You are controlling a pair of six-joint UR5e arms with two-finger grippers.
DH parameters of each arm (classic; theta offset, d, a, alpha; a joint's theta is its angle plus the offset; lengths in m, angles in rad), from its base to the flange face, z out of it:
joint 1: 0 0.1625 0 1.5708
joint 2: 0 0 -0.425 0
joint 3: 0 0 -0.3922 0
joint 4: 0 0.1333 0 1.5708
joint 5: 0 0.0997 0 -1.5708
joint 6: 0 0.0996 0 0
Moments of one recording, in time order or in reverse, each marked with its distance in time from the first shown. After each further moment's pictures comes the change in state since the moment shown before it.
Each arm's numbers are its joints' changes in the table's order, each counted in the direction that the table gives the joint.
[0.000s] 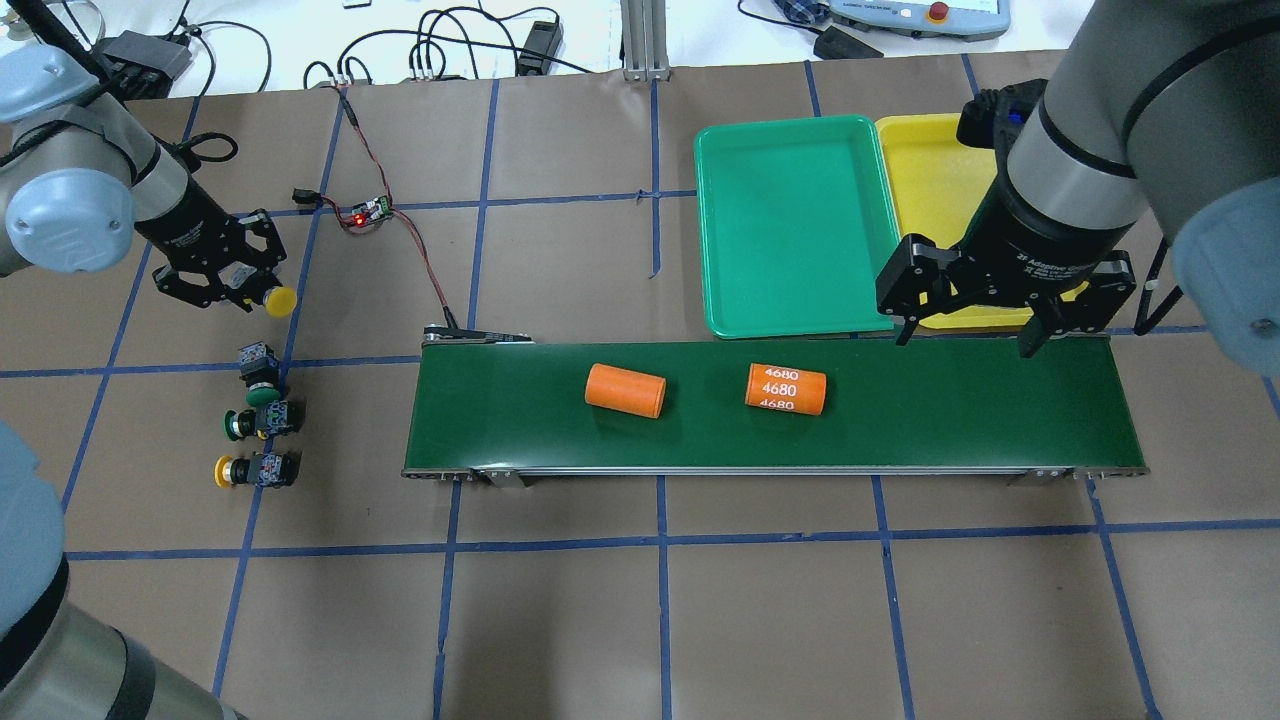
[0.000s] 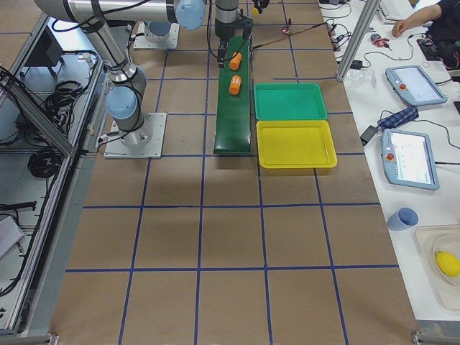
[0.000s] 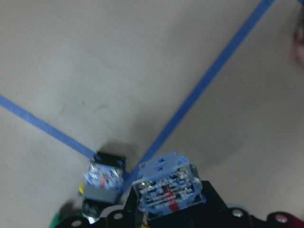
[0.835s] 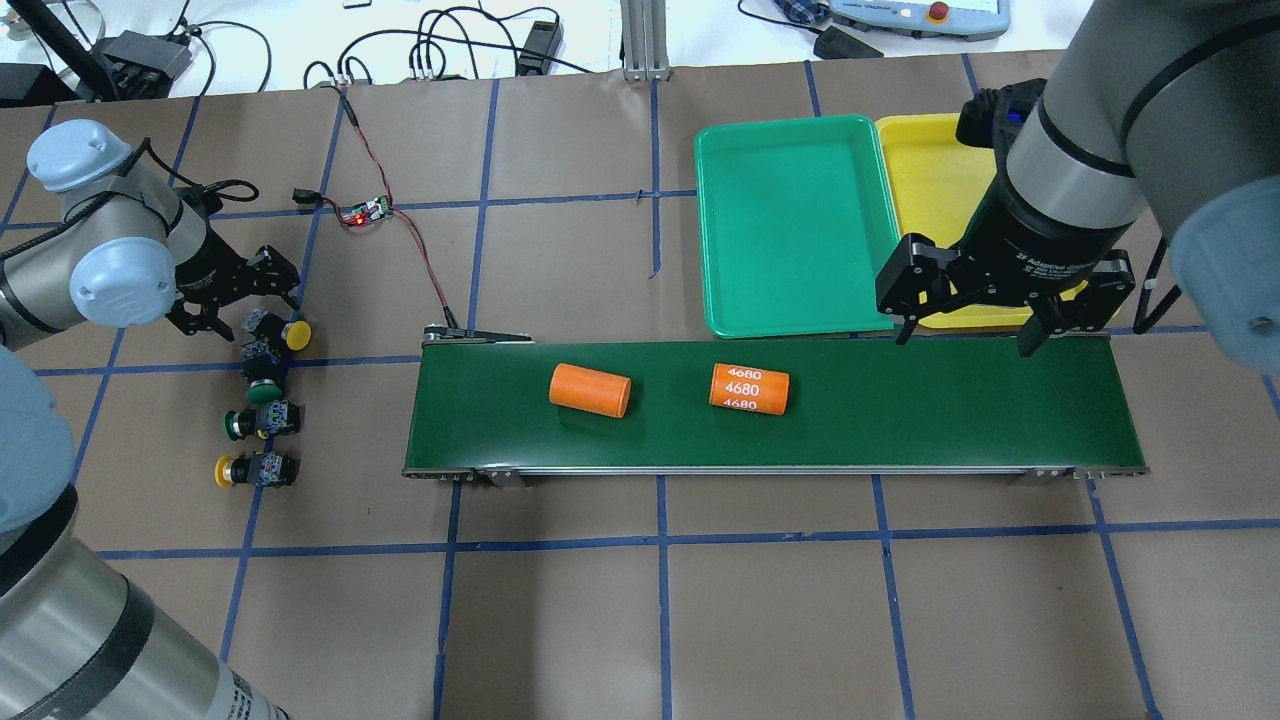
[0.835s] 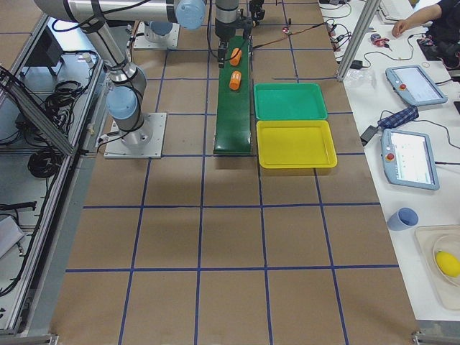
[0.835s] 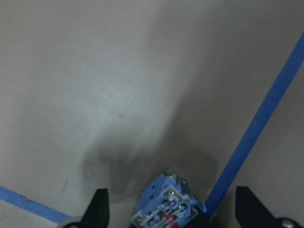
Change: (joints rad) left arm 0.085 -0.127 -0.130 0.310 0.032 0.247; right arm 0.000 0.000 0.000 -0.001 0.000 -0.001
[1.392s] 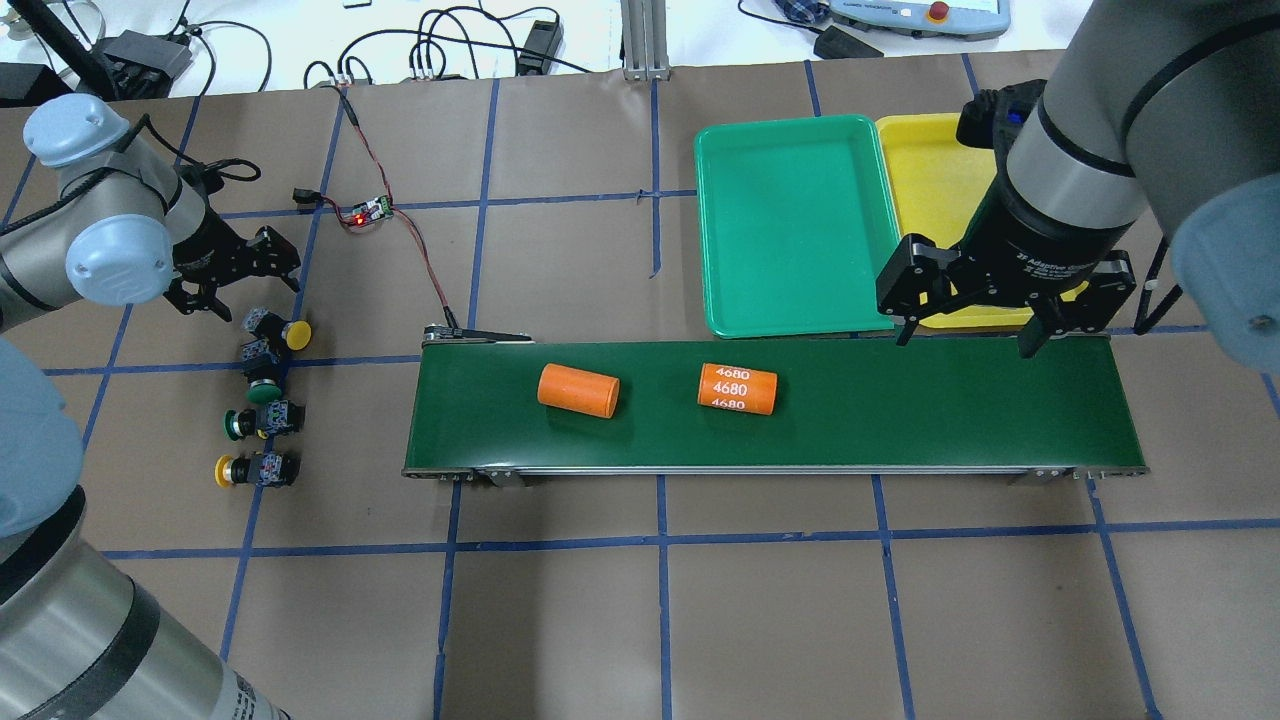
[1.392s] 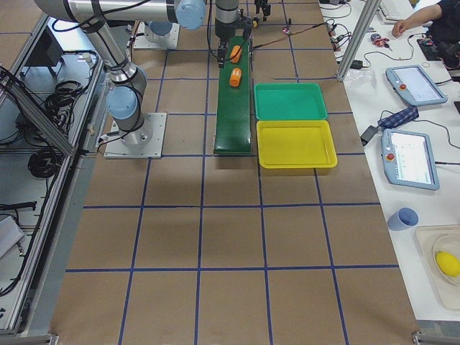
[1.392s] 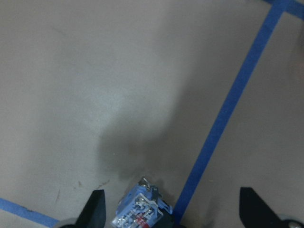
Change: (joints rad) left arm -0.009 -0.022 0.078 -0.010 0.000 0.050; right arm 0.000 0.000 0.000 0.003 0.000 0.002
